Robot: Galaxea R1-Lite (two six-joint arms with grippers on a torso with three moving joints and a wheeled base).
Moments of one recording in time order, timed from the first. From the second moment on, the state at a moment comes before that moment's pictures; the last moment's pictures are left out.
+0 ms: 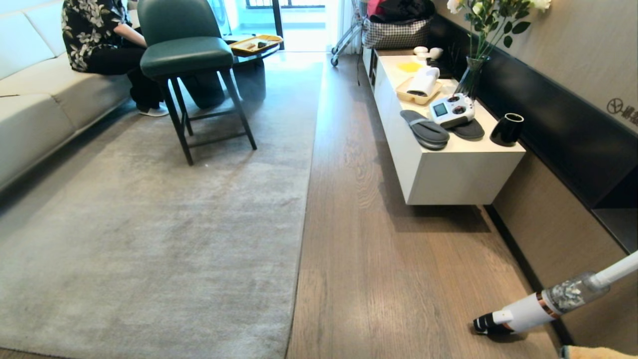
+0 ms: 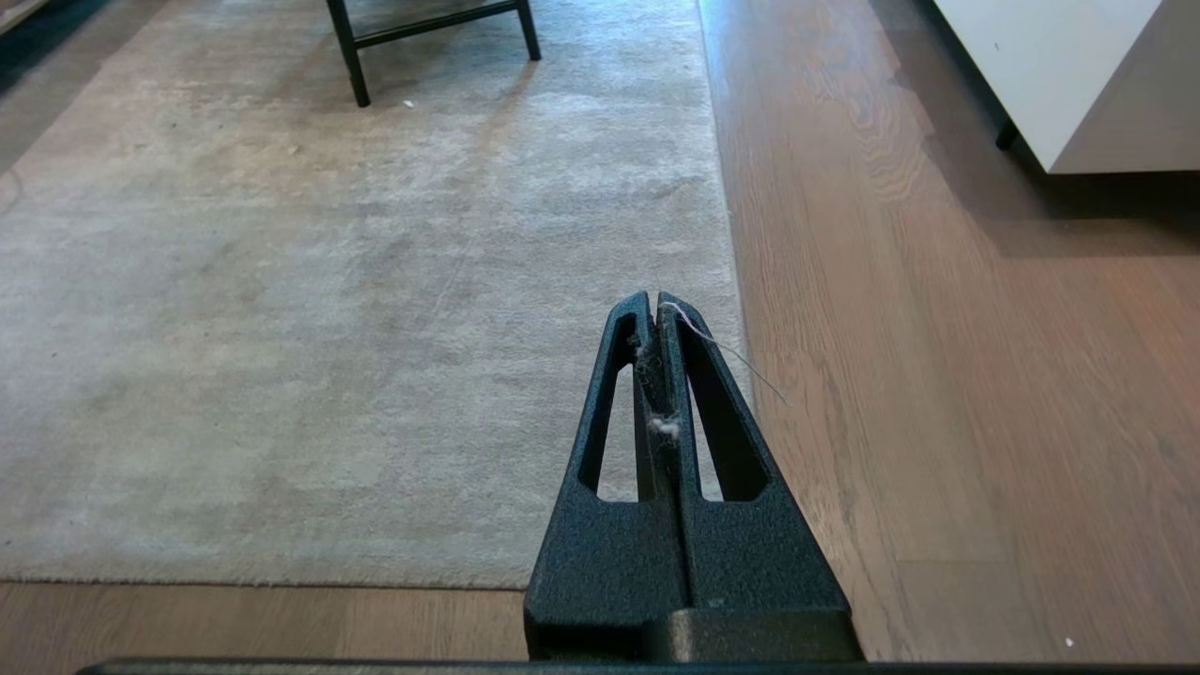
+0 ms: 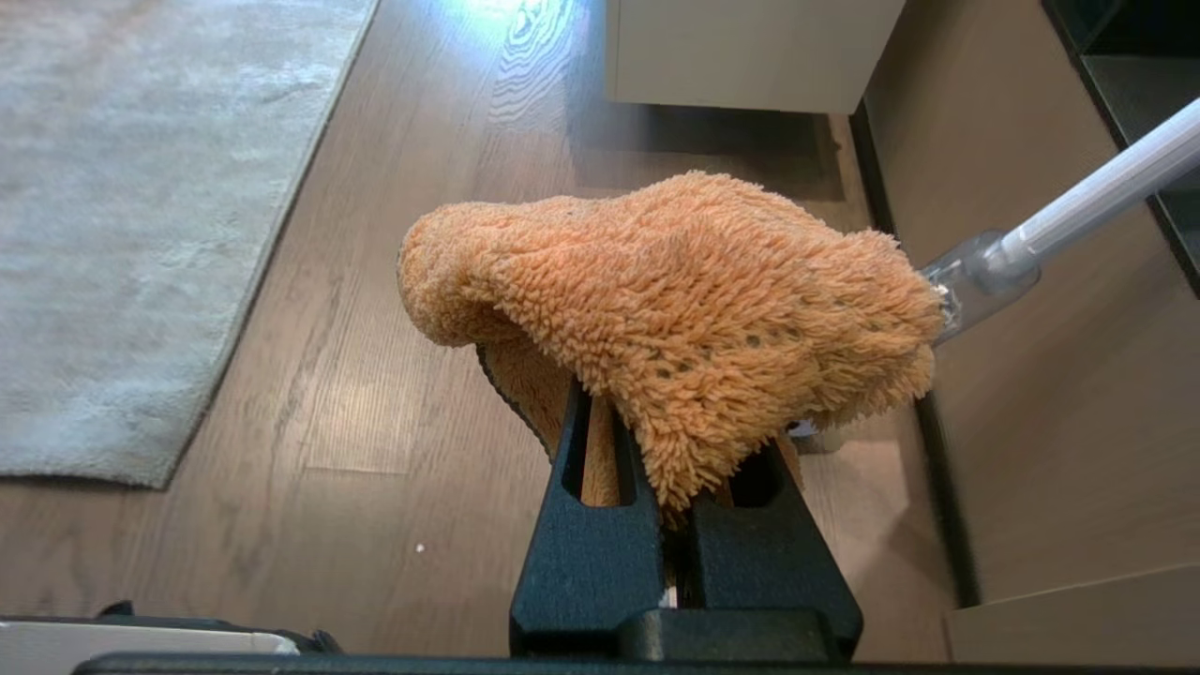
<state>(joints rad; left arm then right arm) 0.00 0.00 0.00 0.00 0.00 0.02 0.00 0.00 -0.07 0.19 0.02 -0.06</state>
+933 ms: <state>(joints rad) 0.00 0.00 0.00 0.00 0.00 0.02 0.00 0.32 -0.15 0.05 0.13 -0.08</state>
